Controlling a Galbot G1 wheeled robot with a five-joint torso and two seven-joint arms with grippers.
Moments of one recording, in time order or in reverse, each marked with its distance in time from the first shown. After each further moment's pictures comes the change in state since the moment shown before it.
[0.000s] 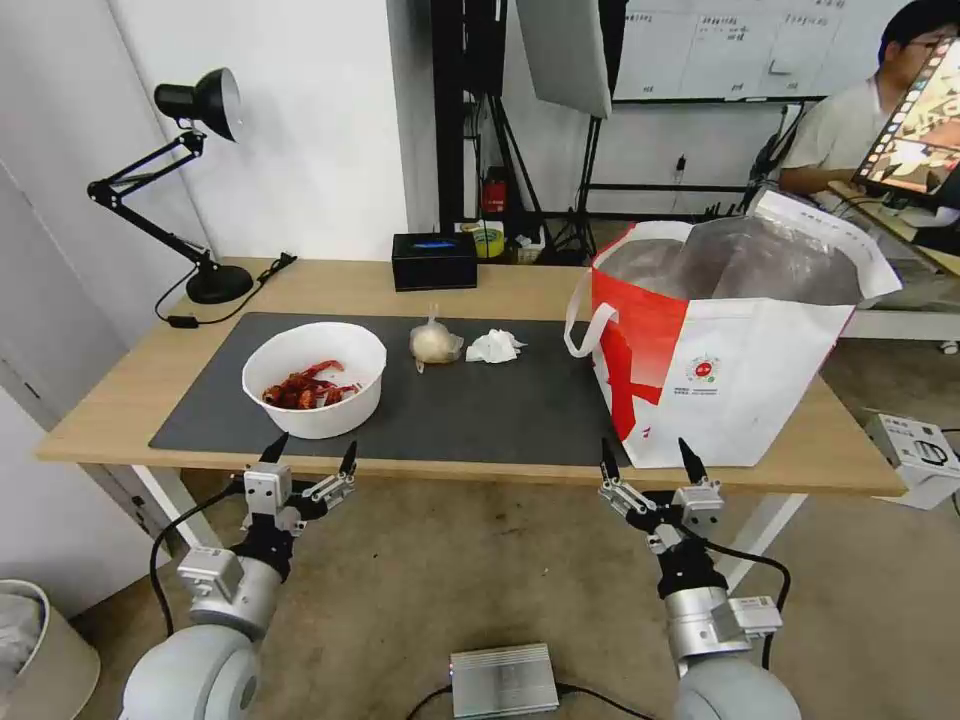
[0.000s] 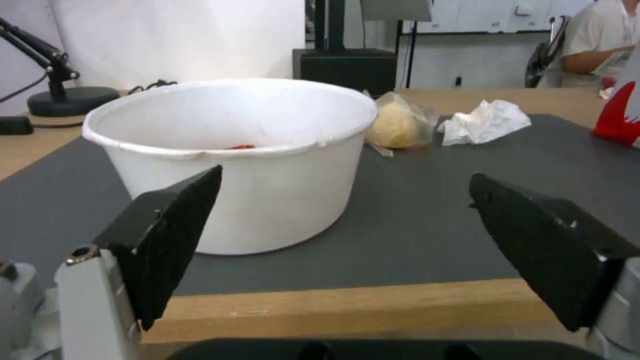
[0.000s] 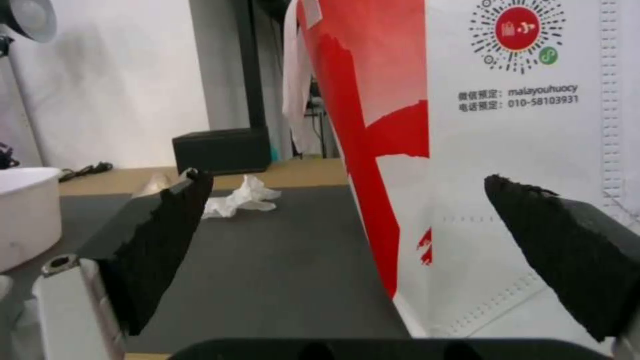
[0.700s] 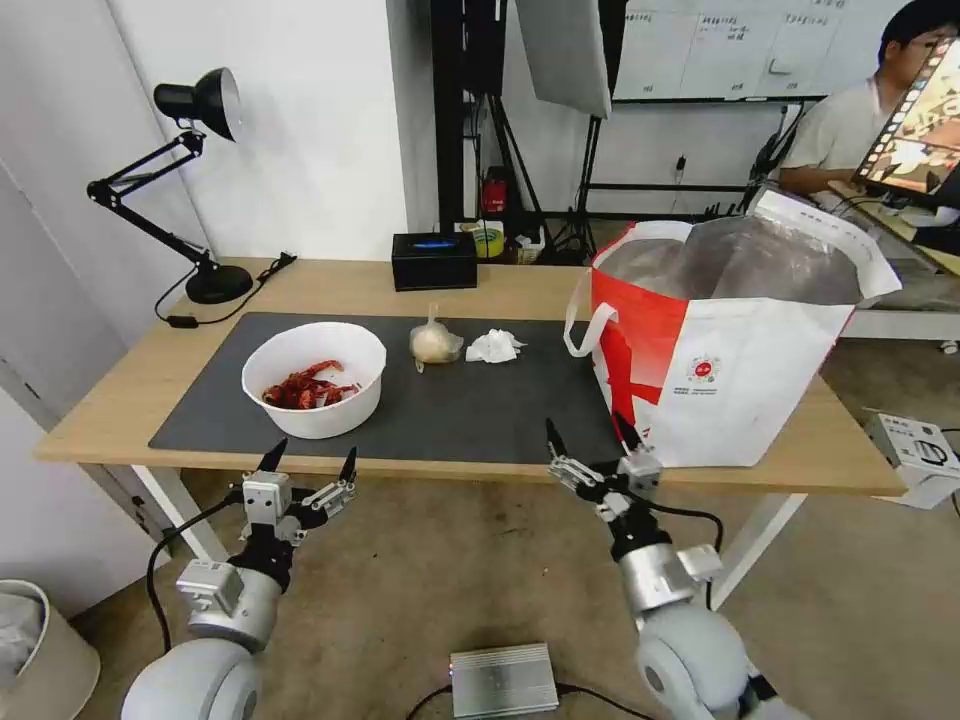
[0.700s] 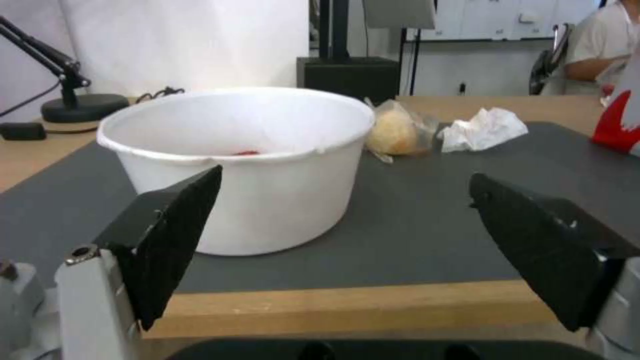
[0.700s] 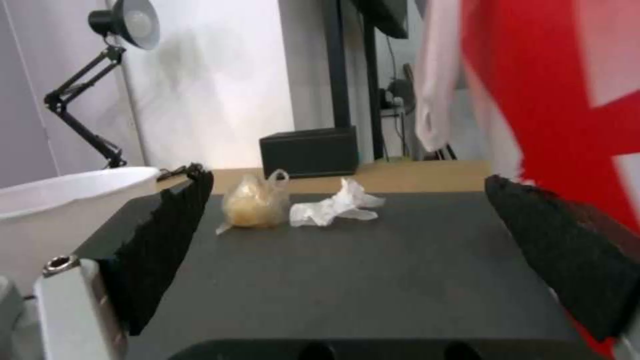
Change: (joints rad) left arm 0.033 -0.047 -0.014 -0.028 0.037 -0.016 0.015; right arm 0.273 -0.053 -0.173 -0.172 0.113 0.004 -0.084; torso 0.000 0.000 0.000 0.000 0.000
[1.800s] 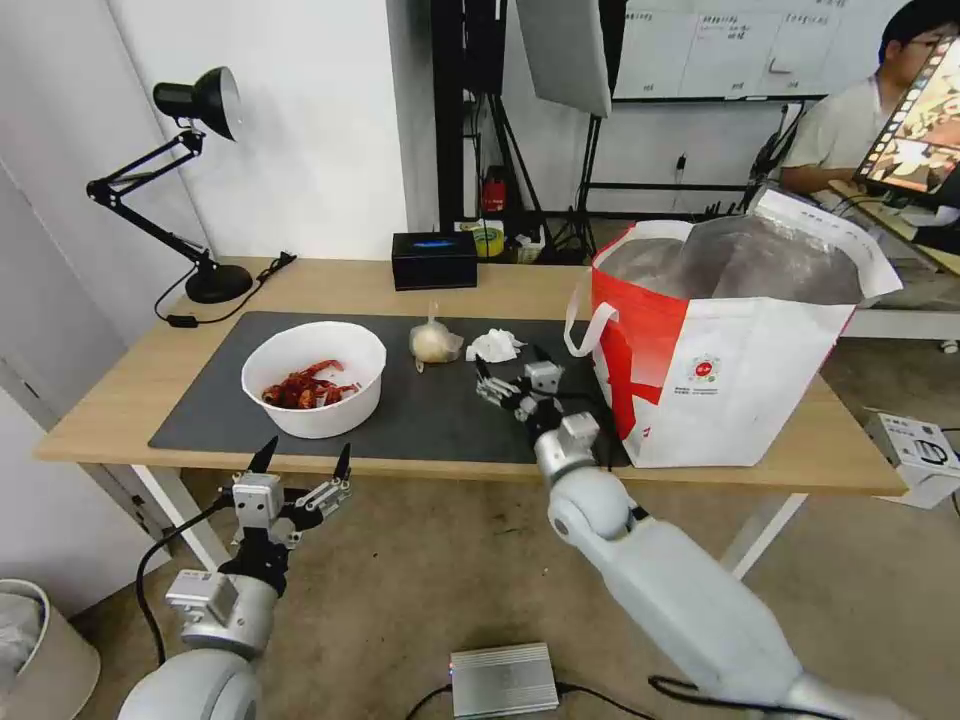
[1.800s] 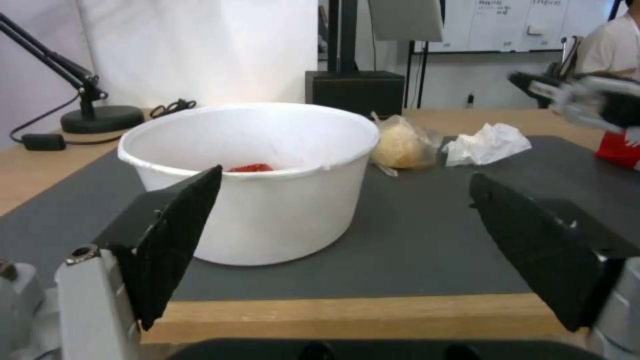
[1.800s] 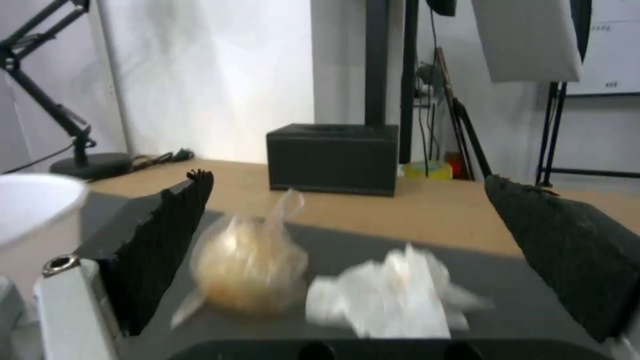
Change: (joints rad) left arm 0.023 -0.047 -0.012 -0.029 0.034 -0.017 0.005; right arm 0.741 0.057 -0.427 -0.506 0.197 -0.101 0.166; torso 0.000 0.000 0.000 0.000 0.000
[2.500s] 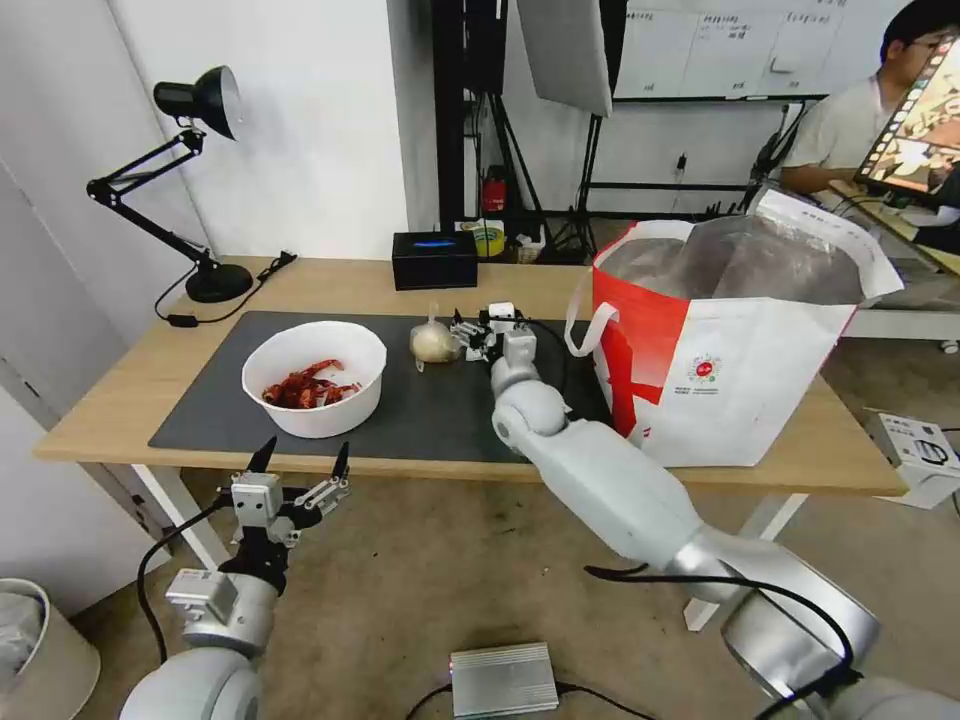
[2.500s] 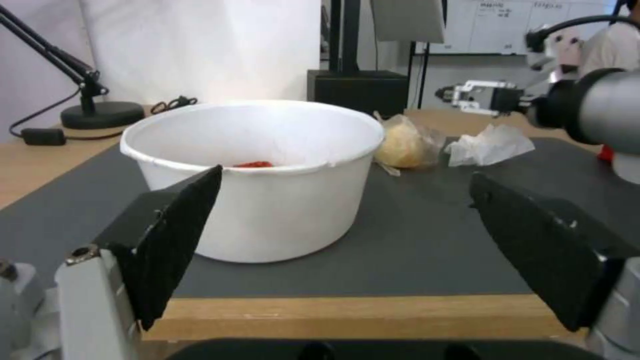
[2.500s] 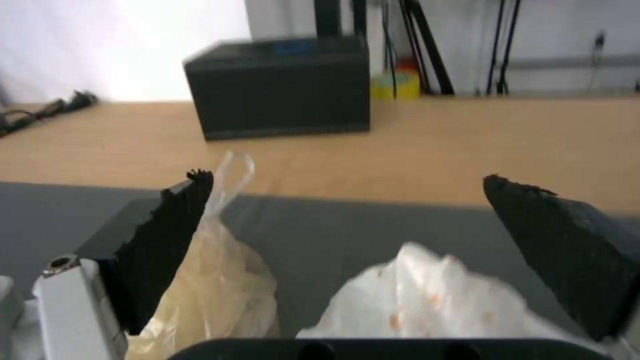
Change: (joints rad) left arm -0.006 -0.006 -0.012 0.013 -0.016 -0.006 0.018; right arm 0.282 0.210 -0.086 -0.358 0.243 -0.205 0.182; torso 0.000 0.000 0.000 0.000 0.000
